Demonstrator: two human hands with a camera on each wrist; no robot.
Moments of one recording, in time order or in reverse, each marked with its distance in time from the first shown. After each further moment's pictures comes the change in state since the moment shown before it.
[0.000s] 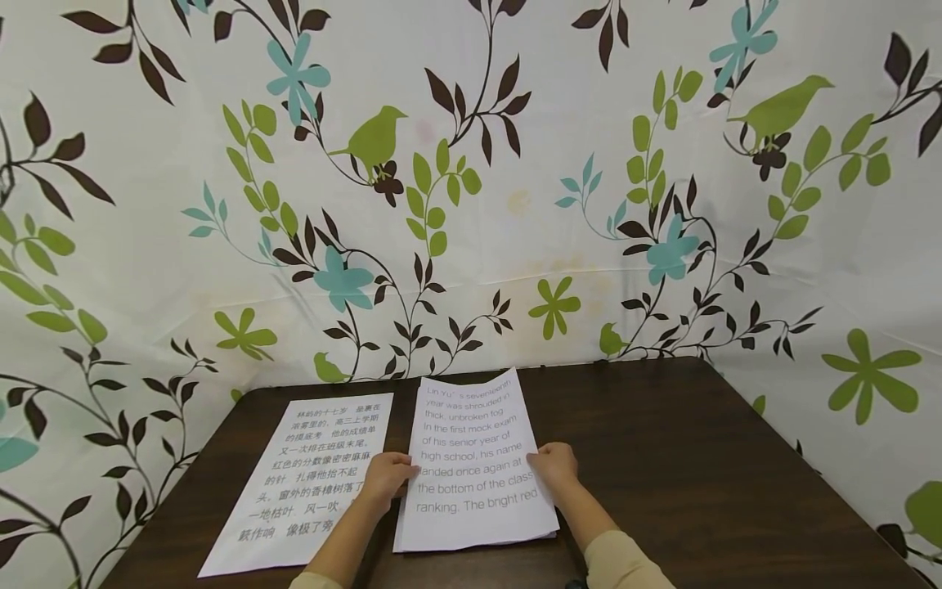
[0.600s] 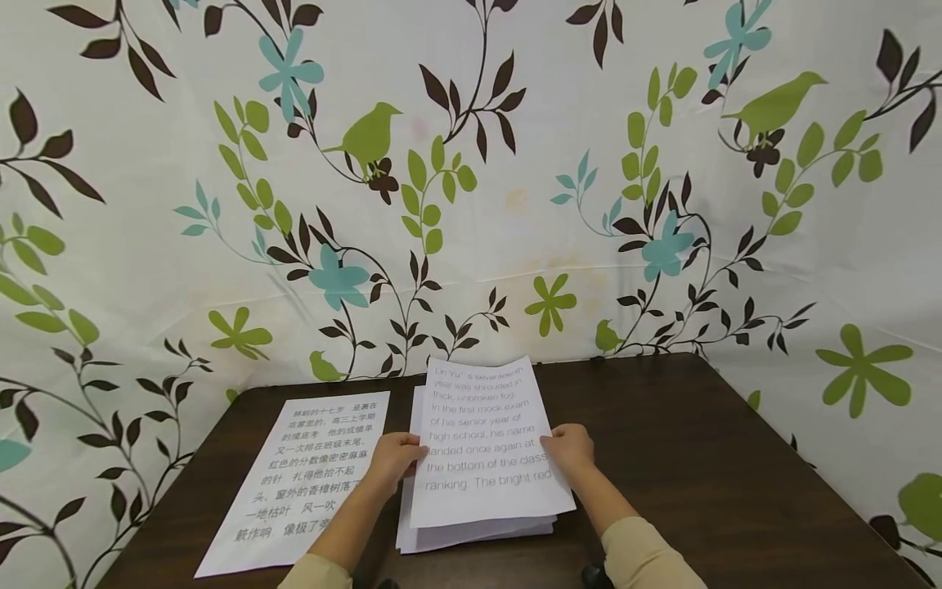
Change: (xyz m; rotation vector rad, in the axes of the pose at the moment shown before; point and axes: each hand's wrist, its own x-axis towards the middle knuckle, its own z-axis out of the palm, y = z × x) left_hand 0.006 0.032 0.010 0.004 -0.018 -0.009; right_hand 0.006 -0.016 -0.031 -0.199 0.029 -0.073
